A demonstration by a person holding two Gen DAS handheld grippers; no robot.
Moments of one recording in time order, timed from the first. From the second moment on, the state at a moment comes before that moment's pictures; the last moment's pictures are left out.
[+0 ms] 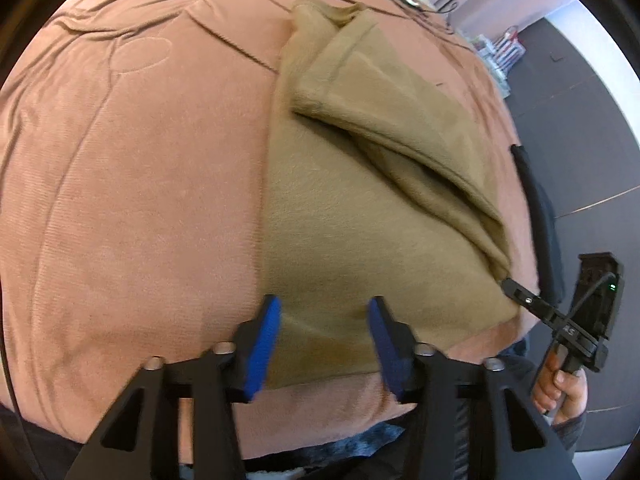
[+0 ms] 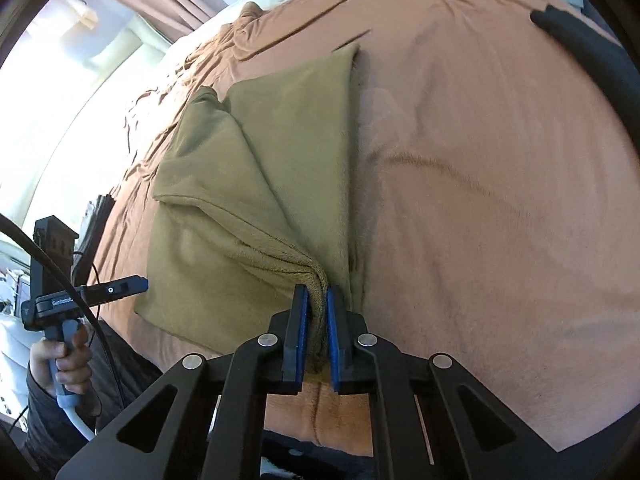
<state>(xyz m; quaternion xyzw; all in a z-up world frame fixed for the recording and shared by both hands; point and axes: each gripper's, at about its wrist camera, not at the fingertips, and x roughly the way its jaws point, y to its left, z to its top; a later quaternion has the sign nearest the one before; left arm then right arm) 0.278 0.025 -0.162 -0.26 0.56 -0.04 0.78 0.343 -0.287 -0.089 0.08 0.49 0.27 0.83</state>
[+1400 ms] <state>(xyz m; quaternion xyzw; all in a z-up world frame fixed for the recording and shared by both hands) 0.395 0.045 -0.110 -0.36 0.49 -0.06 0.79 0.345 -0.272 -0.095 0.01 0.44 0.34 0.83</state>
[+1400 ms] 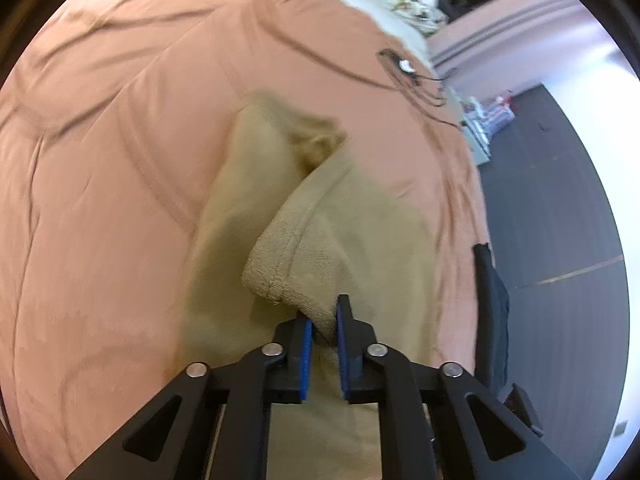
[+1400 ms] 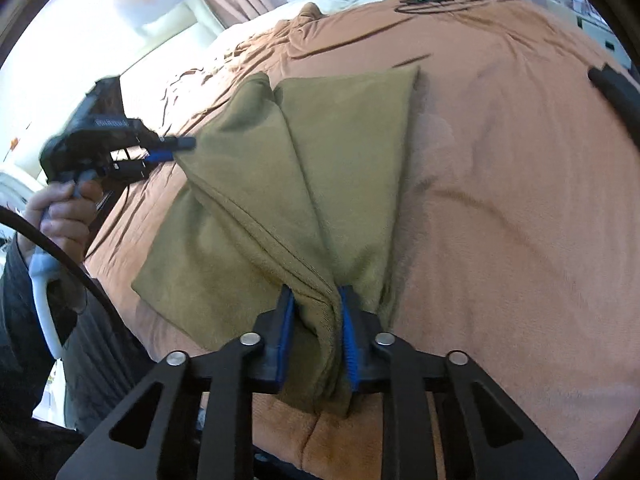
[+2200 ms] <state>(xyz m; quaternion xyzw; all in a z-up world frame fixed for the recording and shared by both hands) 0.548 -0.077 -0.070 -0.24 0.51 -0.13 0.82 0.351 -0.321 -0.111 0.12 0.44 0.38 0.81</state>
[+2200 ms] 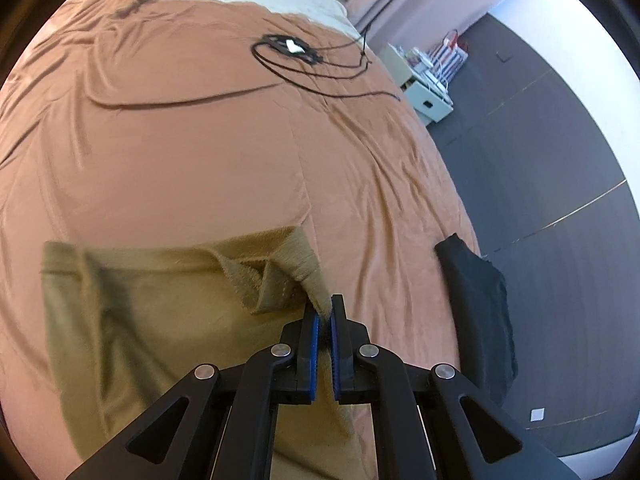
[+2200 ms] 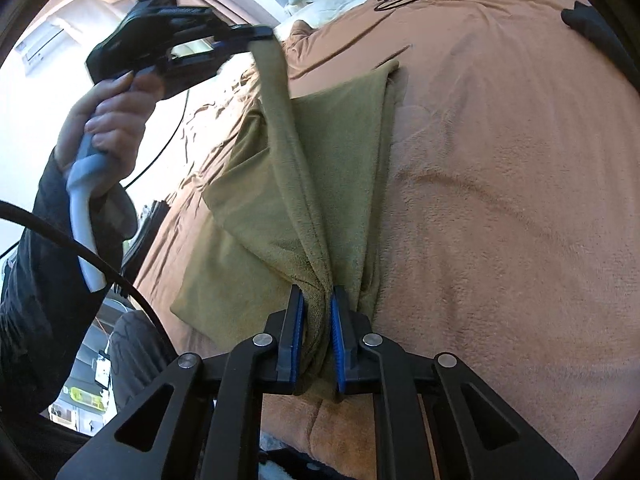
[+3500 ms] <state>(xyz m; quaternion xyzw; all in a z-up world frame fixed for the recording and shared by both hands) 0.498 -0.018 -0.097 -0.22 0.54 -0.08 0.81 0.352 -0.310 -0.110 0.11 0.45 0.35 0.81</state>
